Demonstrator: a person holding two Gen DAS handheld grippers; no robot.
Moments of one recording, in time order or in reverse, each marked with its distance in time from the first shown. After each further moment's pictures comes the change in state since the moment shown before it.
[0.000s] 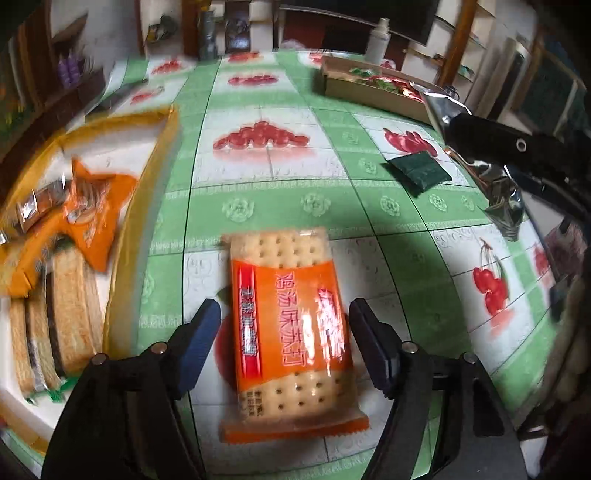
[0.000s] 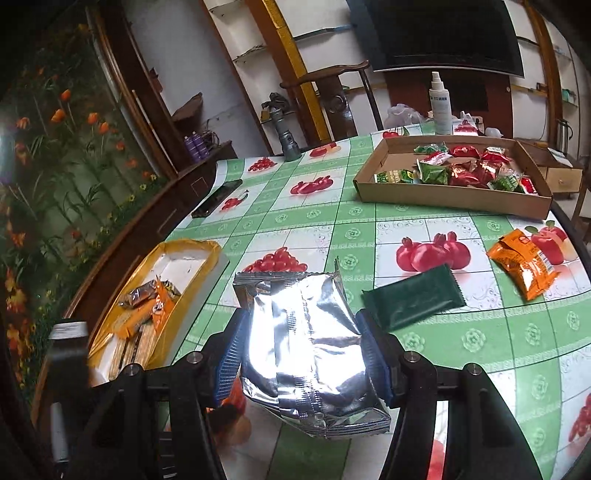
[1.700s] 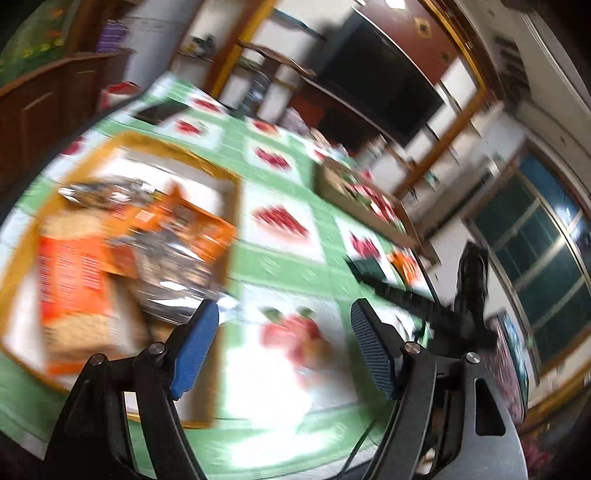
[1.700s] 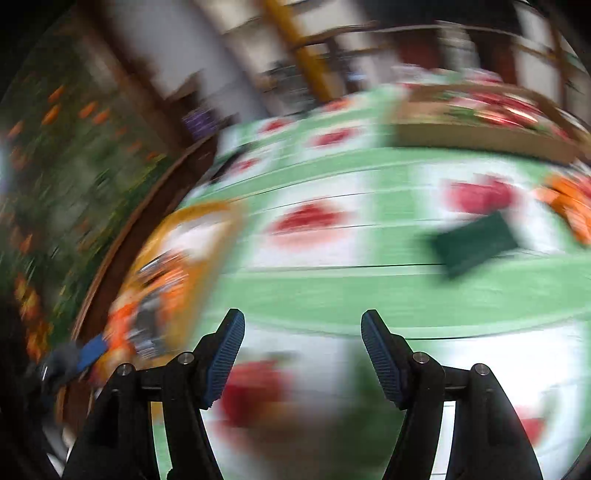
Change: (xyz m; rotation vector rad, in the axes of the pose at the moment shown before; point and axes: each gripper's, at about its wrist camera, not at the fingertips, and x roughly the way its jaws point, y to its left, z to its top) left arm -0.094 0.093 -0.021 -0.298 -0.241 -0.317; right arm 0.029 -0.008 -0.022 0.144 0.113 0.007
